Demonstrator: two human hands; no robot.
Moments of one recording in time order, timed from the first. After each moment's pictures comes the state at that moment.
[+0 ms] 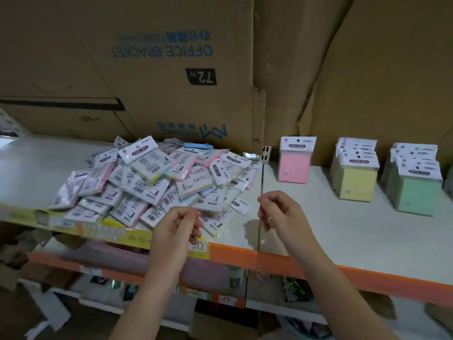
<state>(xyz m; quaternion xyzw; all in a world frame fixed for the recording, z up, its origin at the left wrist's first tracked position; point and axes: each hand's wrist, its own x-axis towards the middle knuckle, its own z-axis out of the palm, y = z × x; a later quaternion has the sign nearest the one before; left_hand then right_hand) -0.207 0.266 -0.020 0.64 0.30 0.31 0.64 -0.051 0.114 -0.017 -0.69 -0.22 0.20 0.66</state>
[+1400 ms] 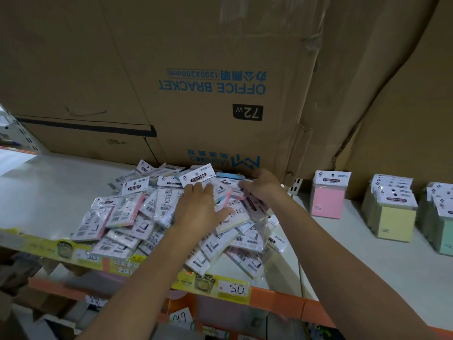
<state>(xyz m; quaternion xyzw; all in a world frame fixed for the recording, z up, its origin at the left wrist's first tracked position) -0.126 0.415 -0.001 0.96 0.26 0.04 0.04 0.024 0.308 0.026 -0.89 -0.19 0.21 0.35</state>
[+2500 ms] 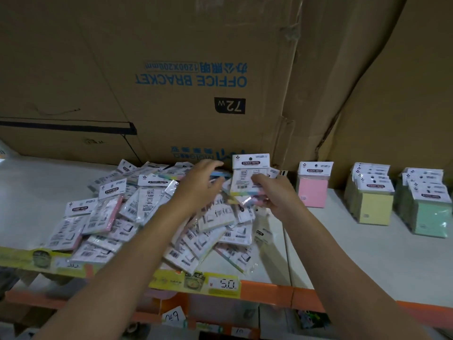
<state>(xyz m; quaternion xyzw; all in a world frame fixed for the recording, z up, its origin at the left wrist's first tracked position) -0.088 0.428 0.010 0.94 0.10 0.17 0.28 0.003 0.251 0.031 -0.69 -0.03 0.27 0.67</state>
